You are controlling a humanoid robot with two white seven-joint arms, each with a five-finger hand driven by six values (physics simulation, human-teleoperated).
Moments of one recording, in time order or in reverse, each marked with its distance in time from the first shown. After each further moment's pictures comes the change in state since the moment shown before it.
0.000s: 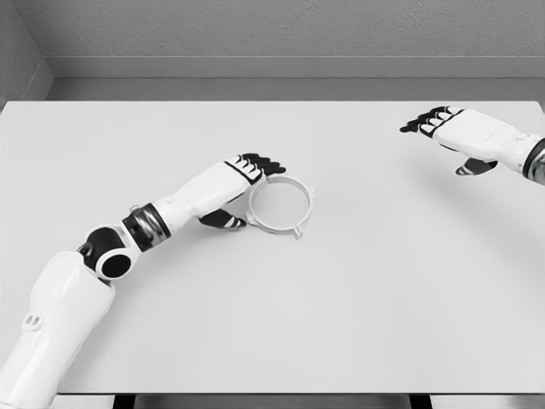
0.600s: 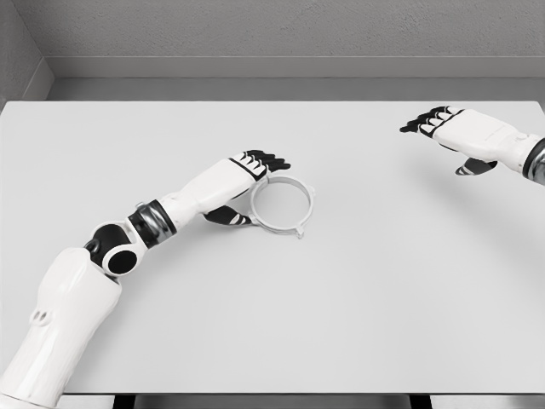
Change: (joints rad) left arm -0.009 -0.021 0.002 0.019 -0.001 0.000 0.000; right arm 0.000 0.000 0.000 -0.001 0.000 0.000 0.000
